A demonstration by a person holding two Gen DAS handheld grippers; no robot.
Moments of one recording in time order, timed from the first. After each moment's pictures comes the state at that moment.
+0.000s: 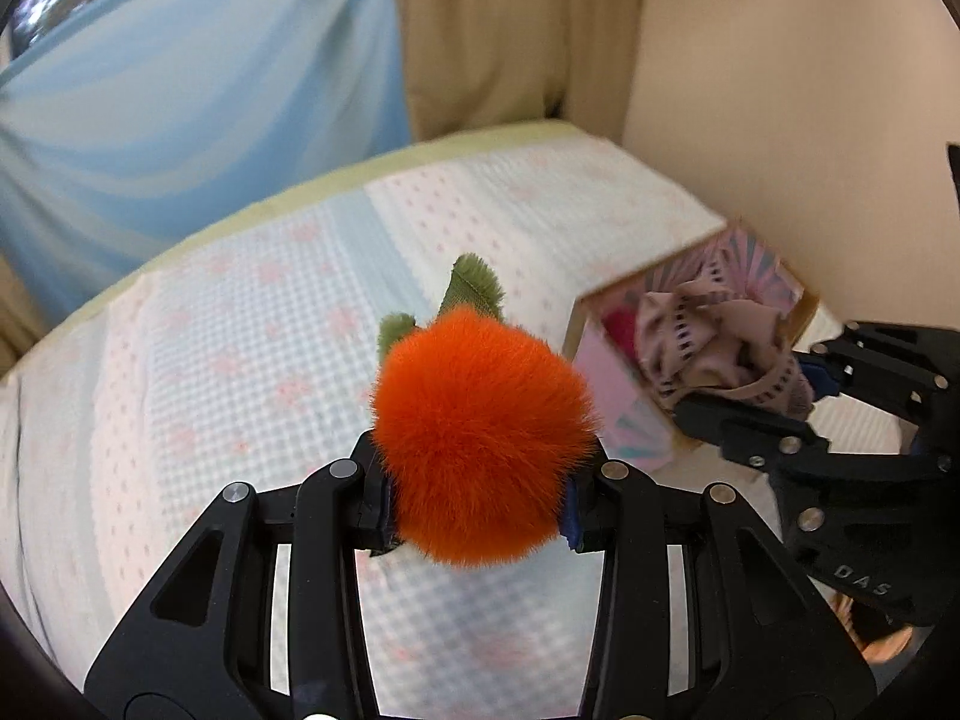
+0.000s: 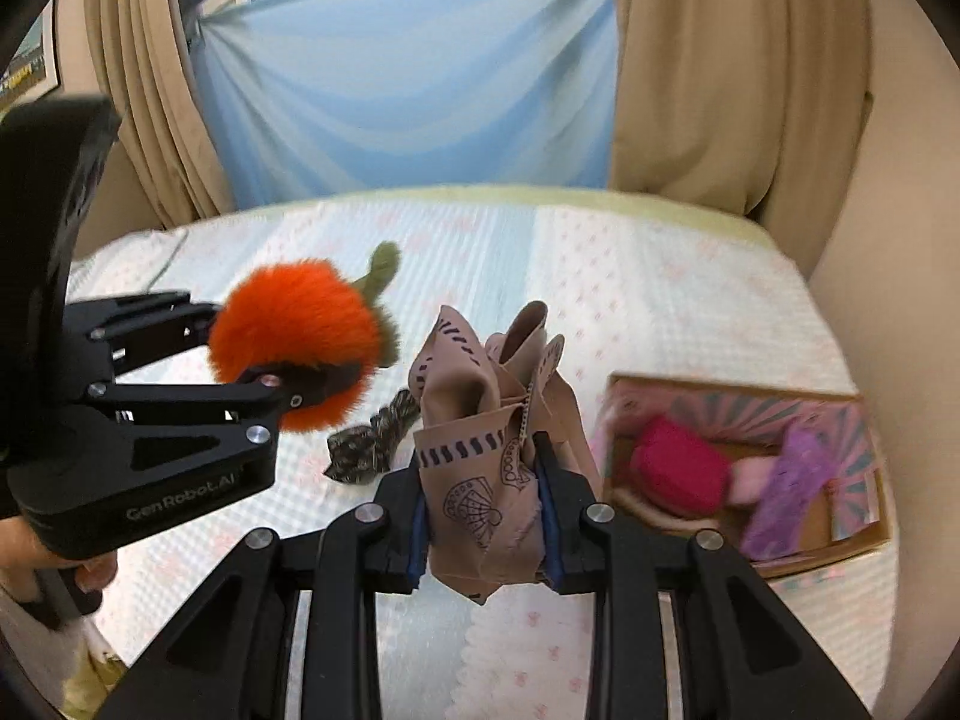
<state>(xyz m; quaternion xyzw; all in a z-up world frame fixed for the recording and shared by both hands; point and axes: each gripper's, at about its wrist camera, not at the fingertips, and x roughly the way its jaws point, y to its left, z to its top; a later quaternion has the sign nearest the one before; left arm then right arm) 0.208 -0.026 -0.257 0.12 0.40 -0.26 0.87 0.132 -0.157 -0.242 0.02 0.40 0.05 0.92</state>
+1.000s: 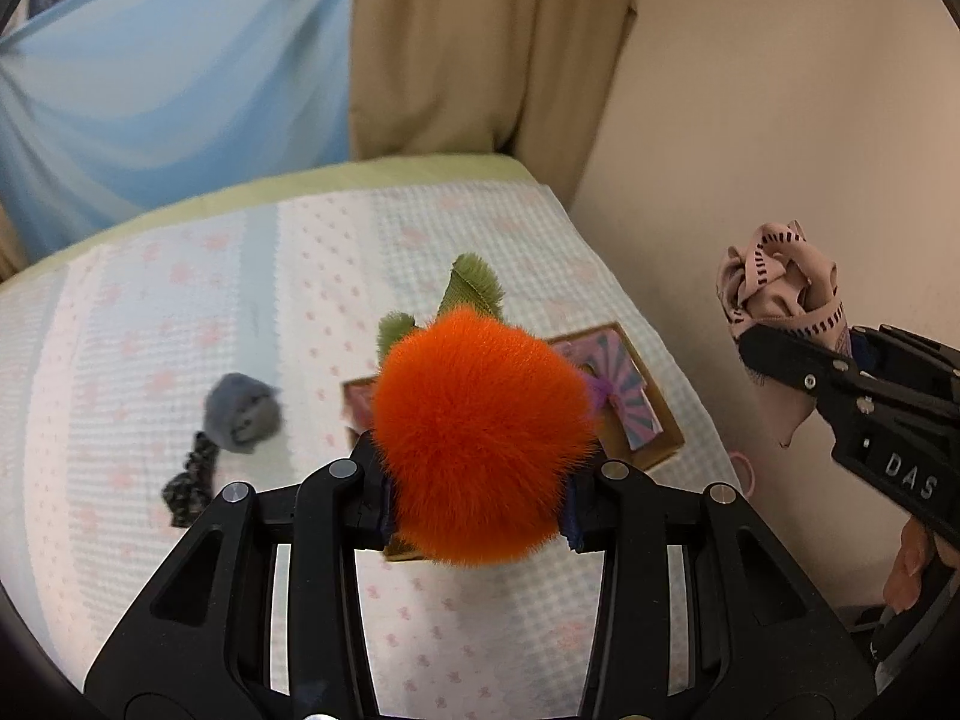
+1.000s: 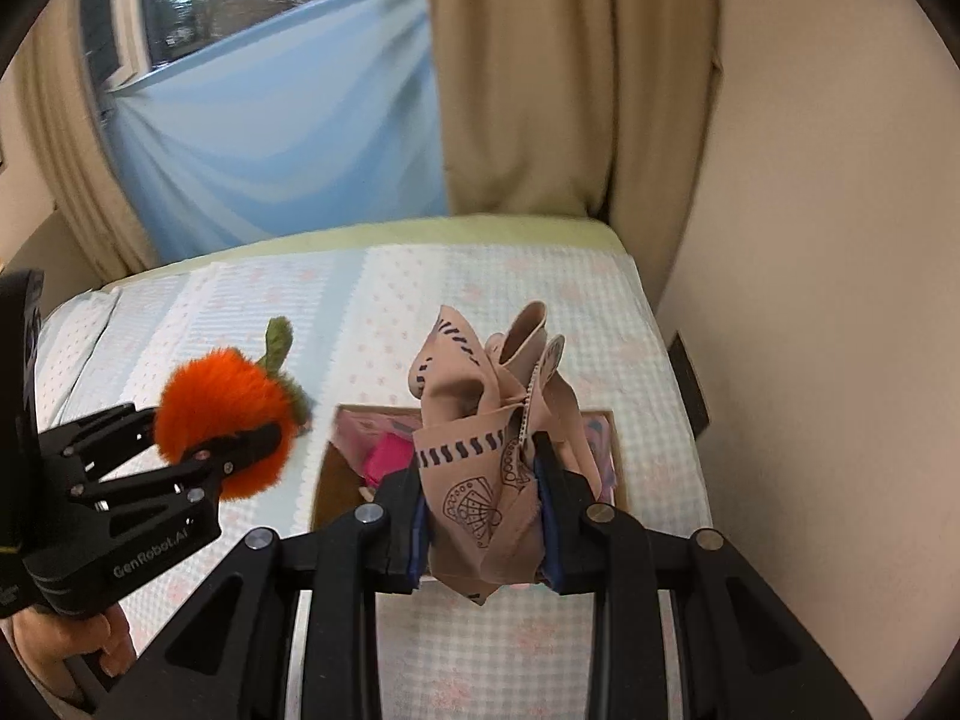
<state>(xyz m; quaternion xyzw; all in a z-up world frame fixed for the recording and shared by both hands) 0.168 -0.242 -0.186 0.03 0.43 -0.23 0.87 0.099 -0.399 -0.167 0.05 0.42 -0.02 0.91</state>
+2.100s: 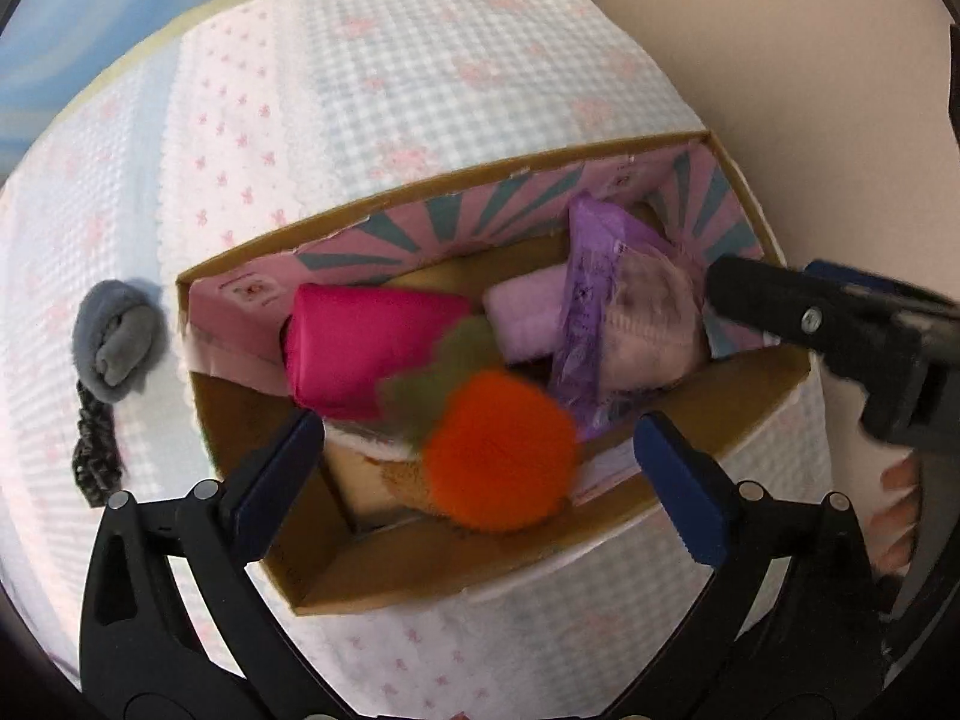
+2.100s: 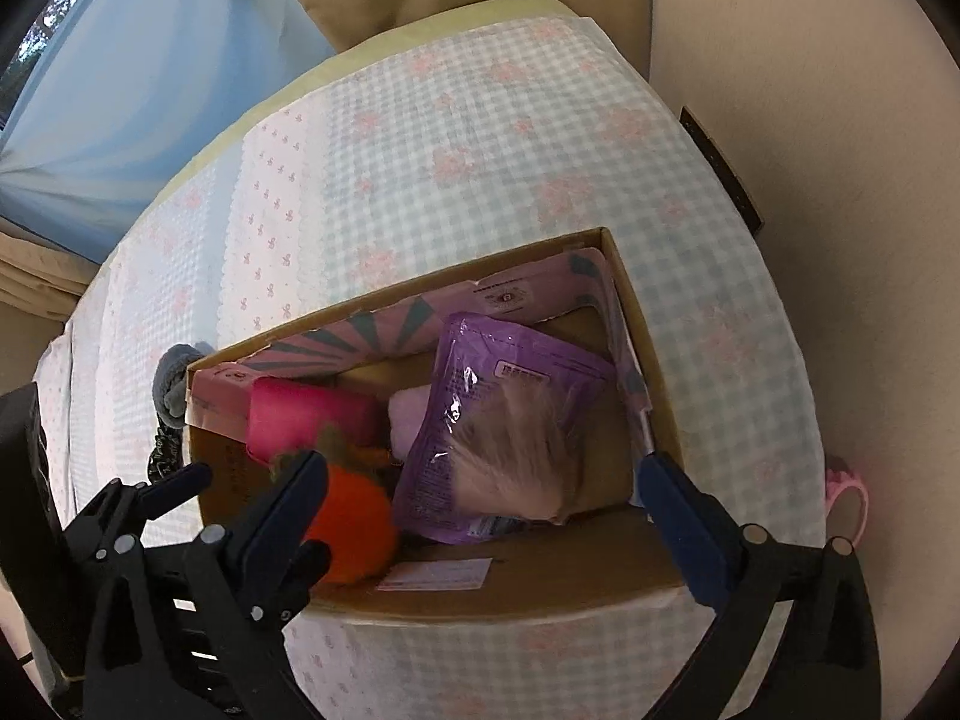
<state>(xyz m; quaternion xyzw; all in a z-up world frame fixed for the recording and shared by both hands) 0.245 -0.328 -0.367 0.09 0.62 -0.22 0.75 0.201 -0.480 -0.342 0.19 0.58 -0.04 0.79</state>
